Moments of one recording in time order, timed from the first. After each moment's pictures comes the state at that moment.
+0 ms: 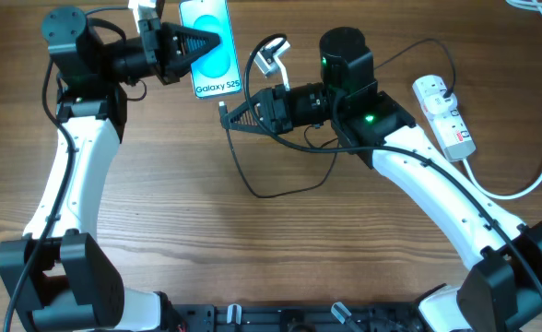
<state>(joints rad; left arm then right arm) 0.08 1.62 1.26 0.38 1.42 -1.33 0.52 1.64 1.32 0.00 -1.18 0.85</state>
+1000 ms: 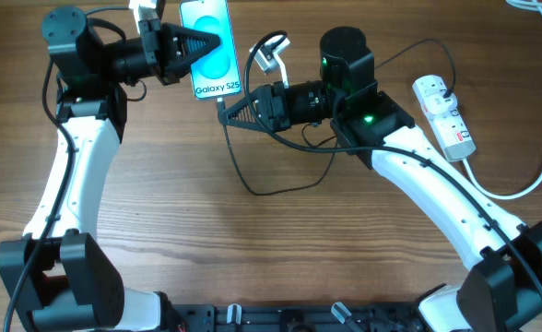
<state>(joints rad) 0.08 1.62 1.26 0.38 1.43 -1.33 0.53 1.64 1.32 0.05 -1.16 0.90</state>
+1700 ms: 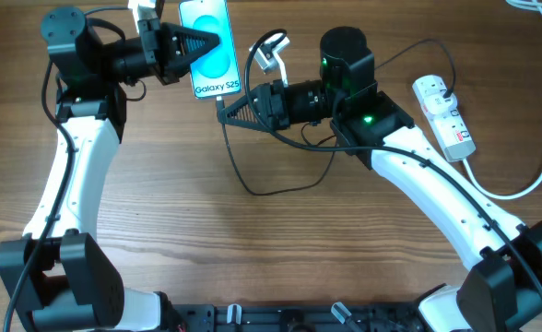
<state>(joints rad) 0.08 1.62 1.26 0.38 1.43 -1.33 0.53 1.64 1.32 0.08 -1.15 0.95</state>
